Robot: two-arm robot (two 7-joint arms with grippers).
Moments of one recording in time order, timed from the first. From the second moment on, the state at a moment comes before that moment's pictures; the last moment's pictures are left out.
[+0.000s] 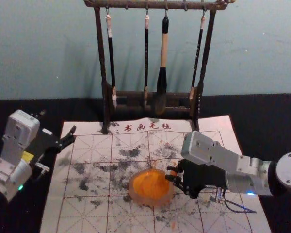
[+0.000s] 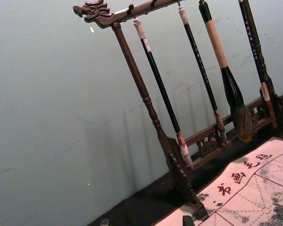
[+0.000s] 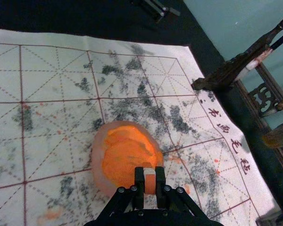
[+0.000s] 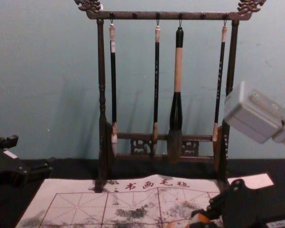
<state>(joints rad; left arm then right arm) -0.20 0.60 0.45 -1.41 -0.25 -0.12 0.03 0.39 0.59 -0.65 -1.59 0.01 0.23 0.67</state>
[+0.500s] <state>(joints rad) -0.20 0.60 0.45 -1.41 -0.25 -0.12 0.03 0.37 0.62 -0.66 -1.64 0.02 0.24 0.70</state>
